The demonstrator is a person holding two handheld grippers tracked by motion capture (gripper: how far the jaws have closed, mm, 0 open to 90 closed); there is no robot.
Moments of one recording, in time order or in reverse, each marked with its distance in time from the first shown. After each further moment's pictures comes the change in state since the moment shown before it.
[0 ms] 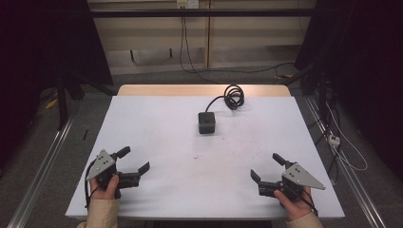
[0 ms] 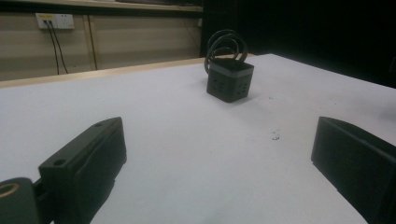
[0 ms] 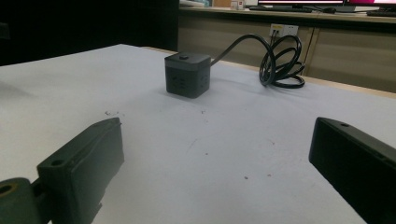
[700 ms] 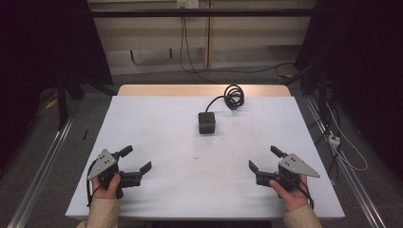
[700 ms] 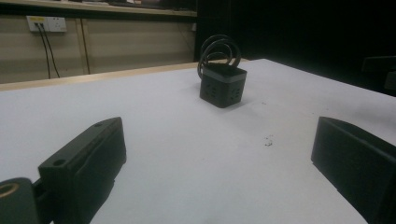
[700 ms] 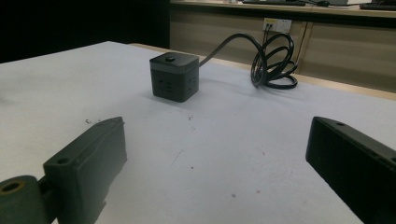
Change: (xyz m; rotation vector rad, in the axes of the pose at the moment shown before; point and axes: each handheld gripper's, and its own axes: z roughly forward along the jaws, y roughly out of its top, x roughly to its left) left arm -0.002 0.001 0.004 -0.018 -0.027 -0.007; right arm -0.008 0.014 0.024 0.038 -0.025 0.002
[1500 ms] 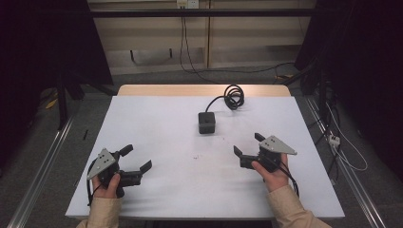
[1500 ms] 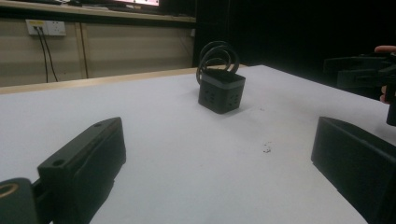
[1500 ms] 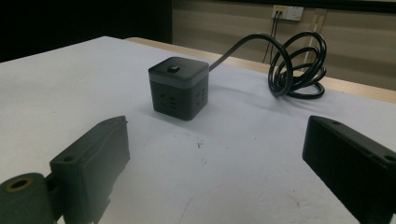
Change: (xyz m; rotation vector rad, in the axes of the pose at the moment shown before) left arm 0.001 0.001 0.002 -0.026 -0.007 -0.015; right arm 0.008 0.022 0.058 0.050 0.015 0.011
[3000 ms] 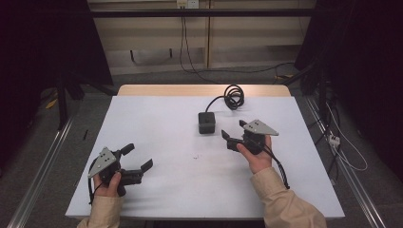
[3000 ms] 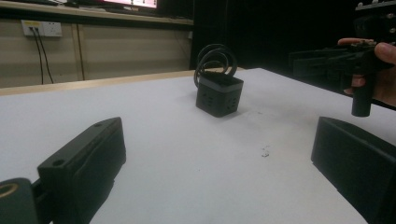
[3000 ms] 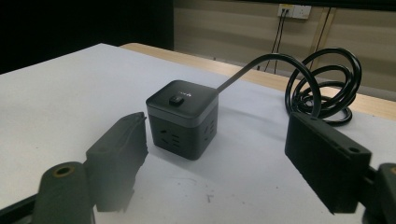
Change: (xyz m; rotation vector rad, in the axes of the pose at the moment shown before) left arm 0.001 0.000 0.004 -0.011 -0.012 -0.010; right arm 0.006 0.027 0.051 0.020 0.007 0.011
